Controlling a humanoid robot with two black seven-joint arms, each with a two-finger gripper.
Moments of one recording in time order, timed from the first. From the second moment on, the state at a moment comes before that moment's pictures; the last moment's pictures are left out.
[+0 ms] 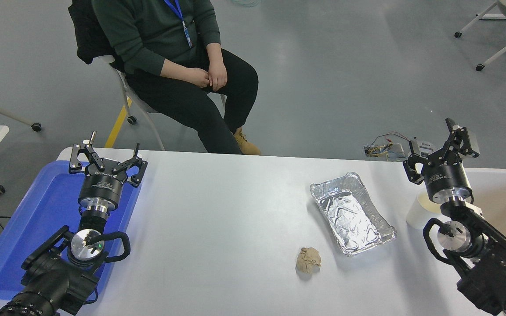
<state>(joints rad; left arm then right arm) -0.50 0.13 -1.12 -0.54 -0.09 -0.62 -0.36 0.46 -0.28 1.03 0.67 -0.31 0.19 0.54</state>
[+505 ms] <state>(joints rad) -0.50 0.13 -1.12 -0.54 -0.09 -0.62 -0.36 0.46 -0.28 1.03 0.67 -0.31 0.19 0.54</state>
